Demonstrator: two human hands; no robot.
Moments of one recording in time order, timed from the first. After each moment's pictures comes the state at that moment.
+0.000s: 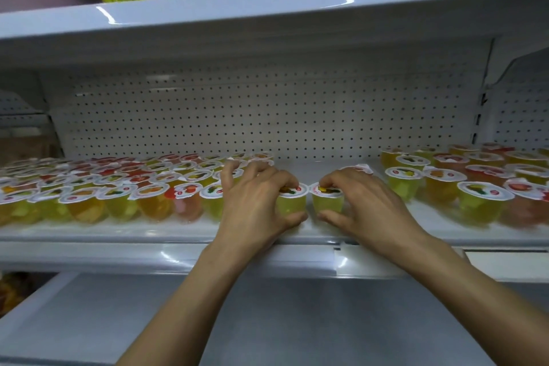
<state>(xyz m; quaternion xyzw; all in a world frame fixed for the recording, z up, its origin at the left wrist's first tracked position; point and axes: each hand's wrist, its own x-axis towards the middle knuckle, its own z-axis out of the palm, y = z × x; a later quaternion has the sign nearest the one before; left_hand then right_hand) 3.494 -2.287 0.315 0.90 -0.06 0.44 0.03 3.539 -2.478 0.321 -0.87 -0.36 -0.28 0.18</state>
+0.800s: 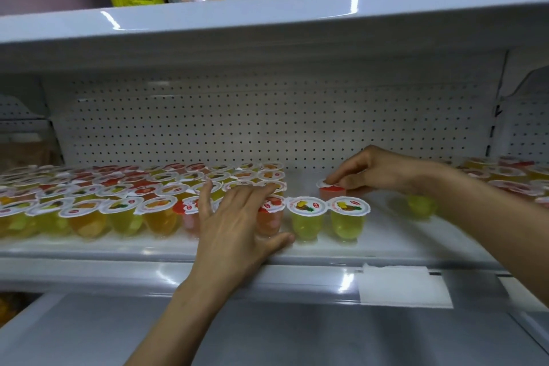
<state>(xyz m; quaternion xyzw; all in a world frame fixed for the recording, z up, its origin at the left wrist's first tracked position) 3.478 -2.244 0.301 0.92 0.00 0.39 0.03 3.623 -2.467 0.384 -0.86 -0.33 0.10 0.38</state>
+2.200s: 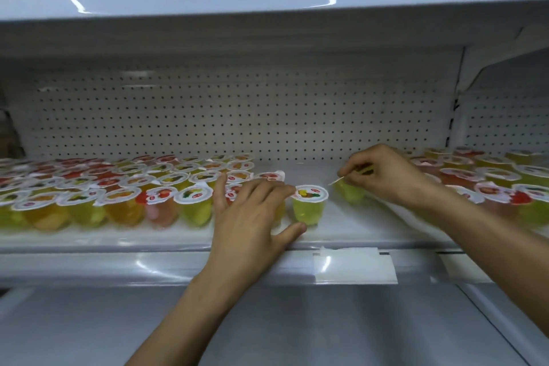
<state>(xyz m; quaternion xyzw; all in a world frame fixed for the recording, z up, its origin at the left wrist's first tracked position) 3.486 -2.310 0.299 0.91 -0.07 0.39 0.06 3.599 -2.526 0.362 -0.89 -0.31 -0.17 0.29</state>
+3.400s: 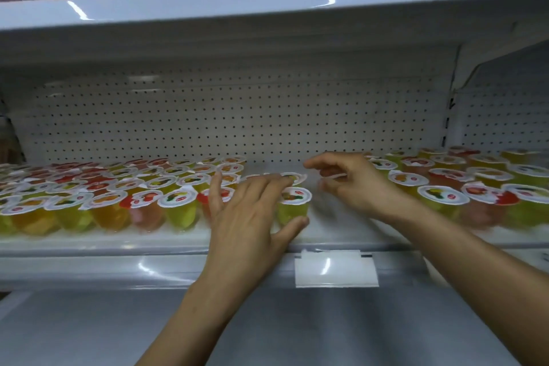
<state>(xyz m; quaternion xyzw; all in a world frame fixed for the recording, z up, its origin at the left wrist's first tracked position) 3.483 -2.337 0.305 0.89 -0.06 0.44 0.09 3.588 -2.509 0.350 -0.83 -0.36 -0.10 0.41</state>
